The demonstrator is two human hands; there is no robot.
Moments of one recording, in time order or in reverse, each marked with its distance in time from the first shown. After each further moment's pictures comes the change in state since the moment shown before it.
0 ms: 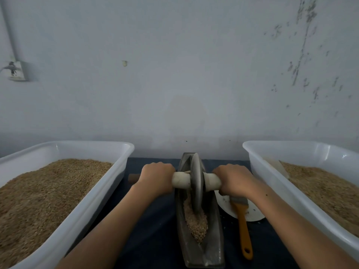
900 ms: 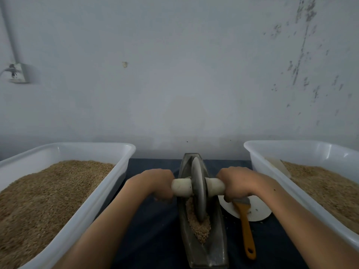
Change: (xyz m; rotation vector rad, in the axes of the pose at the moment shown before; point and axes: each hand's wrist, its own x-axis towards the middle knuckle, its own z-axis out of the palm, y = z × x) left_hand -0.002 -0.009 -0.009 -0.203 -0.354 0.054; right_hand -0.007 0.000 -0.012 0.077 -0.207 -0.019
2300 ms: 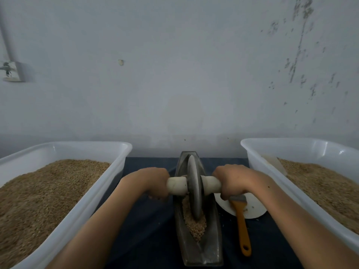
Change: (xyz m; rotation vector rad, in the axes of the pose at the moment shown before) left_hand -0.003 0.000 -0.003 -0.045 -0.072 -0.005; right_hand -0.006 -0.007 -0.006 -0.041 -0.056 0.023
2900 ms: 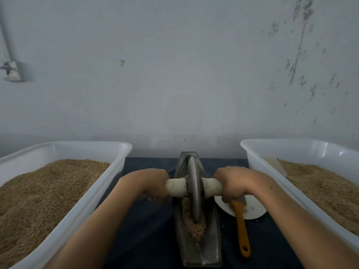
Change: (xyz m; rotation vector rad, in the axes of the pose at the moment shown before) left_hand -0.006 0.003 -0.003 -0.048 -0.063 0.018; right_hand -0.006 -0.002 -0.002 0.012 -0.034 0.008
